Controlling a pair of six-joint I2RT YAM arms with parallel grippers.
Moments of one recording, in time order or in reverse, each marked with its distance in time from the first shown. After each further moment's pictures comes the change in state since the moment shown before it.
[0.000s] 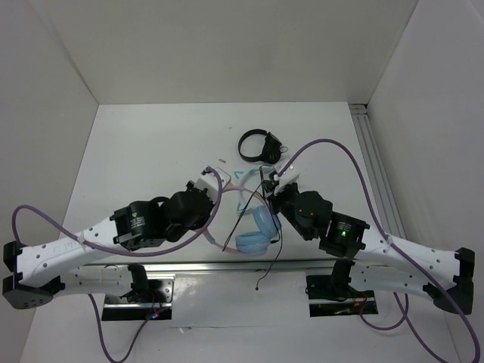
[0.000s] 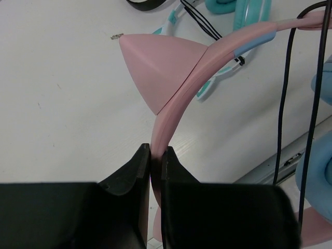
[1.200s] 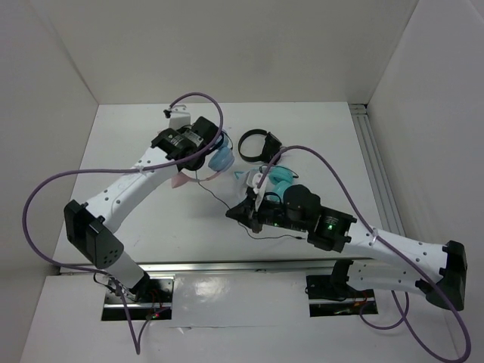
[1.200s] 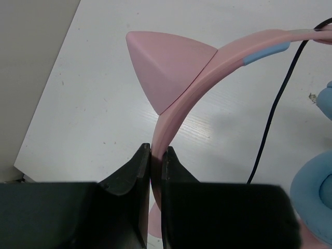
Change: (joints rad) left arm 0.544 0.563 0.493 -0.428 -0.343 -0.567; right arm -0.023 0.119 -0.001 0.105 -0.797 0.089
